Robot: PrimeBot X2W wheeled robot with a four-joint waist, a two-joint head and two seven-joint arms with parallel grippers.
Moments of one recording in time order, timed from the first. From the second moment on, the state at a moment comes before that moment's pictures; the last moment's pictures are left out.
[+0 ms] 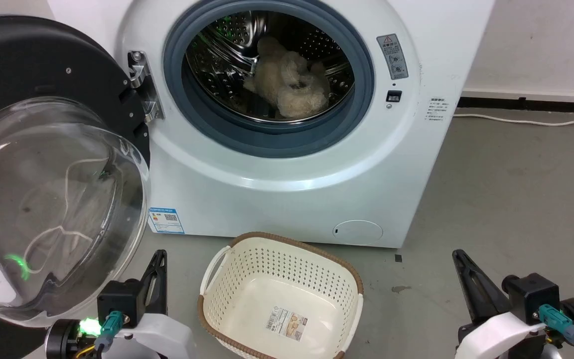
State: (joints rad) left arm 0.01 0.05 0.00 0.00 0.00 0.00 0.00; right arm 0.01 -0.05 0.00 0.00 0.01 0.13 0.00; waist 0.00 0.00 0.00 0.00
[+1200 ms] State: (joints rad) left arm 0.01 0.05 -0.03 0.01 0.00 0.00 -0.03; right arm 0.02 -0.05 -0.01 0.01 0.03 0.13 -0.03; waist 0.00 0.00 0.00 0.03
